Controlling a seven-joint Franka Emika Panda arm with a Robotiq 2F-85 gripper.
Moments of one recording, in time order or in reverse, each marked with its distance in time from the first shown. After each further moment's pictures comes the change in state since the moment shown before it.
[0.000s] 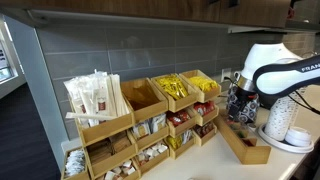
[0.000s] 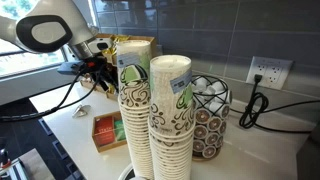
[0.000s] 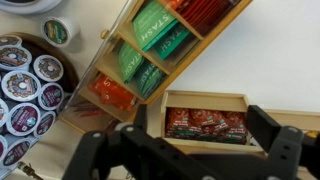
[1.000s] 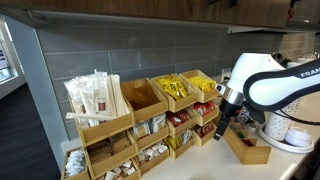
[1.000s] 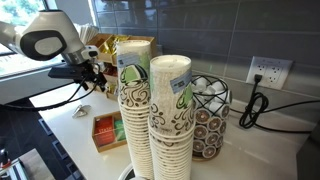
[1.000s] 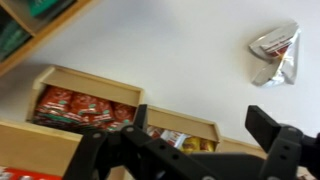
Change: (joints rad) arm 0.261 0.027 0.000 -0.057 0.226 0.055 -0.220
